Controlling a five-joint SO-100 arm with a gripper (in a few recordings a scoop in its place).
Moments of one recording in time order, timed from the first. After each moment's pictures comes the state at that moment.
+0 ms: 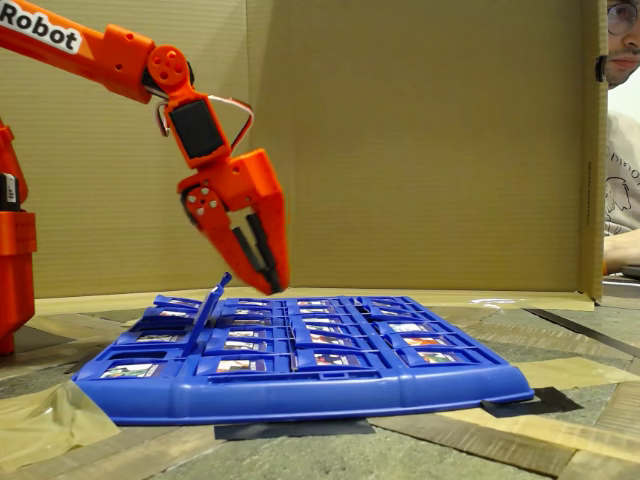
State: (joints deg) arm 0.4 110.4 126.0 52.2 168.1
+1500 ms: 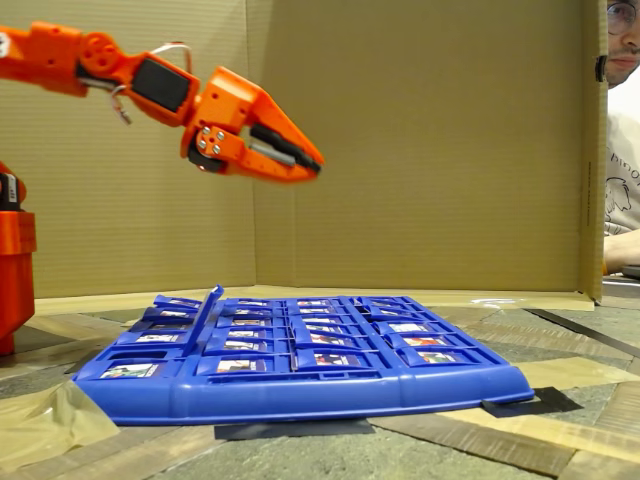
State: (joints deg) arm -2.8 142.5 146.9 11.7 169.4
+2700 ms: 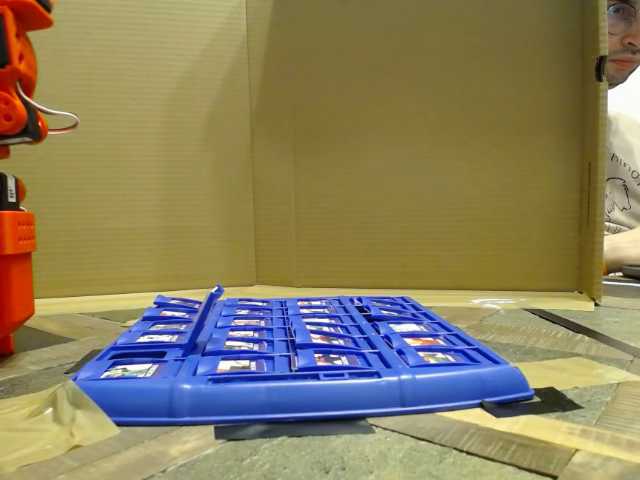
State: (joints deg) arm -2.6 184.9 176.0 -90.9 172.8
